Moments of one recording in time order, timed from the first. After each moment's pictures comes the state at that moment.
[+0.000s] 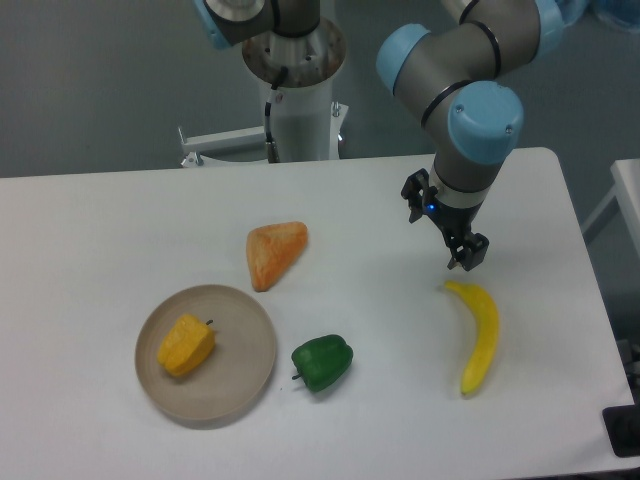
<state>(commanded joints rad) 2.38 -1.98 -1.33 -1.43 1.58 1.52</state>
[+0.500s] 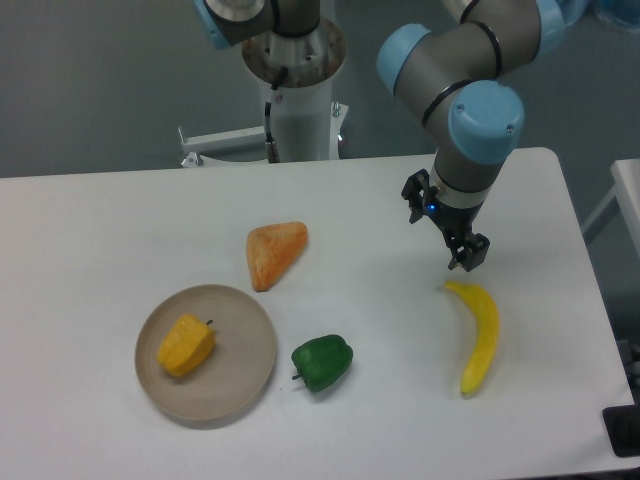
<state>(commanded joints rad) 2.38 -1.98 -1.33 -1.42 1.58 1.52</state>
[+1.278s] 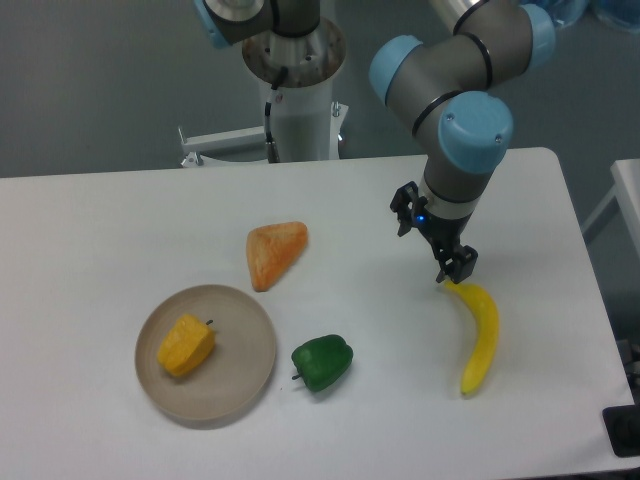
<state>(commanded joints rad) 2.32 -2.01 -1.33 -1.38 1.52 1.41</state>
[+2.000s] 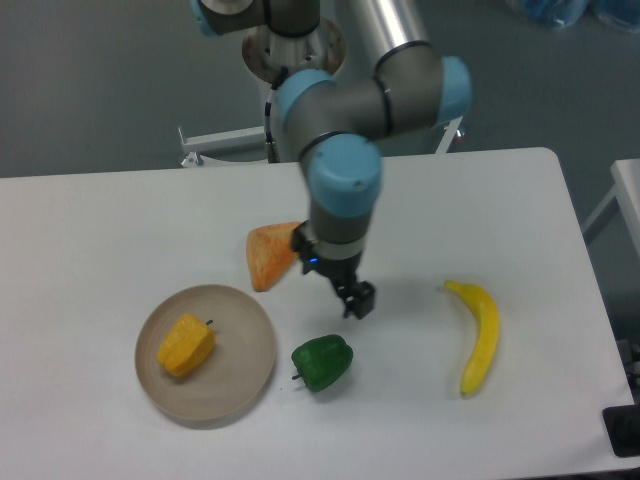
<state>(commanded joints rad) 2.04 -2.06 -1.32 -1.30 1.52 0.99</state>
